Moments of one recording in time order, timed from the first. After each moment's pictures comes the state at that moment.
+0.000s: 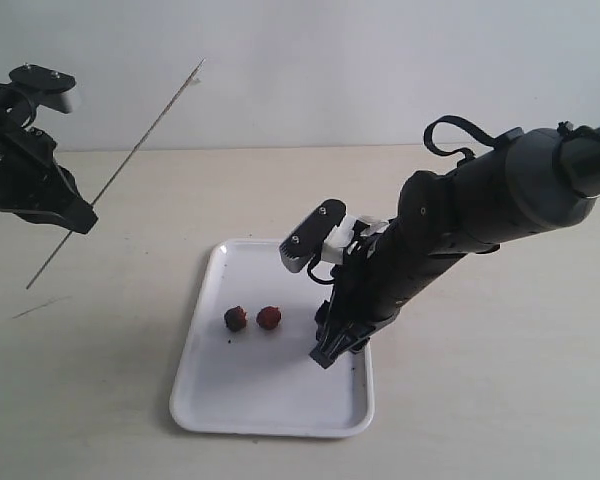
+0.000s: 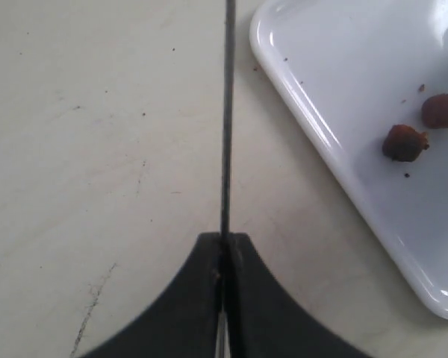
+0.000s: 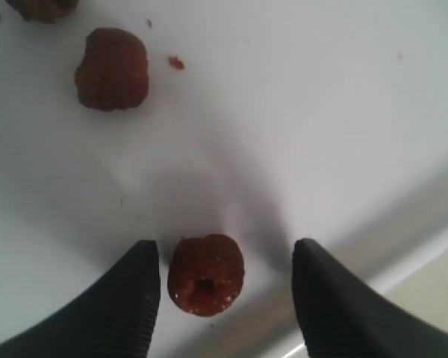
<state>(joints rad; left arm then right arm) -0.14 1.73 -1.20 -0.43 0.80 0.80 0.42 2.00 -1.06 0.36 0.33 -0.72</state>
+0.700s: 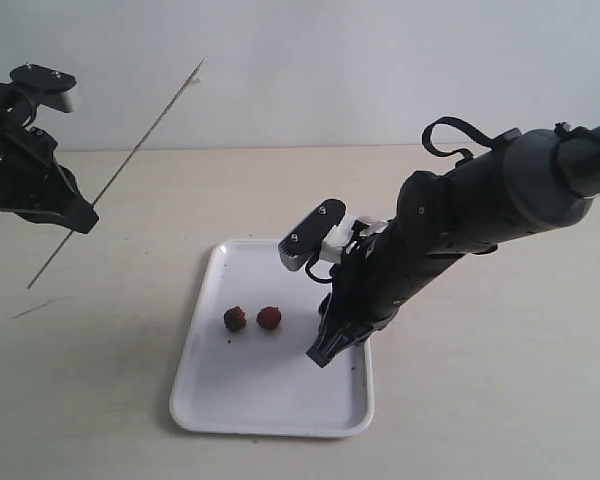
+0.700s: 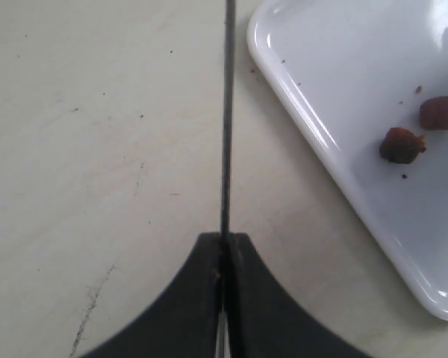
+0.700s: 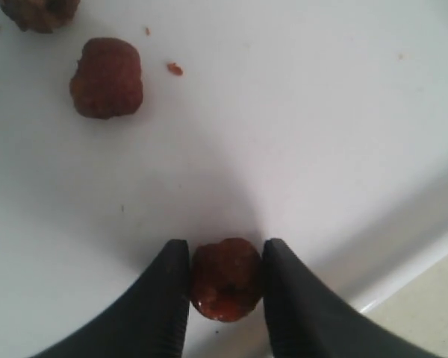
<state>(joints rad) -0.14 1.73 -1.20 -0.44 0.80 0.80 0.42 2.01 -1.06 0.38 0.33 -0.71</state>
